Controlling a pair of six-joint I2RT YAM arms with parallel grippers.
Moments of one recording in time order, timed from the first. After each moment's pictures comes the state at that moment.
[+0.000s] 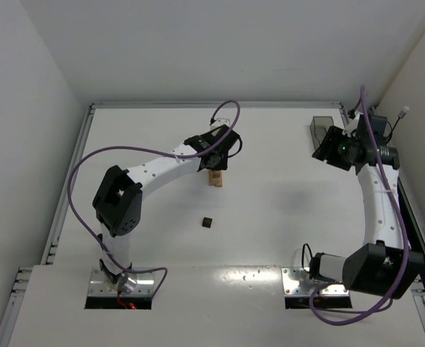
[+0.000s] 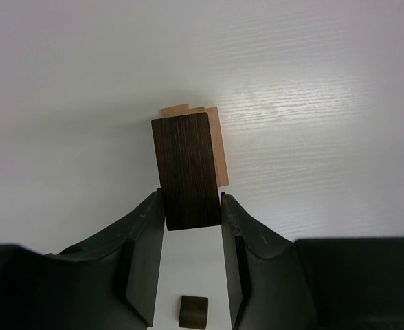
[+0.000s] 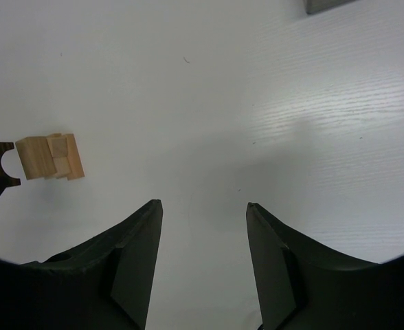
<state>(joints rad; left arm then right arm) -0.77 1.89 1.61 -0.65 -0.43 -0.56 -0.24 1.25 1.20 -0.76 -0.25 0.20</state>
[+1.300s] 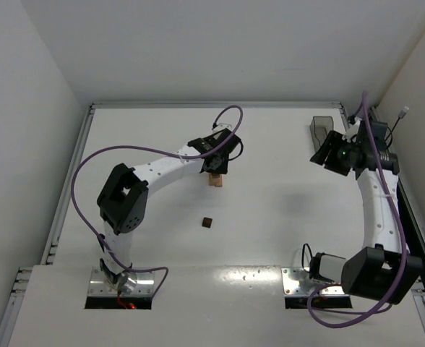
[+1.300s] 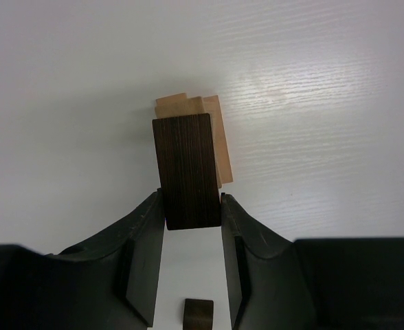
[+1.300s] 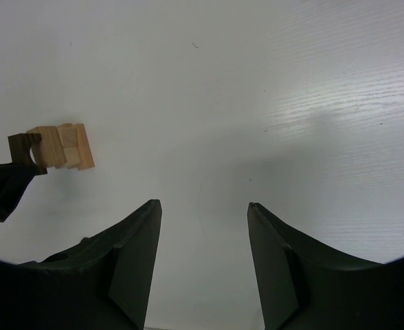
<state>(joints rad) -0.77 1.93 1.59 -0.64 -0.40 -0.54 -0.26 1.21 1.15 -0.76 -0.30 0.23</state>
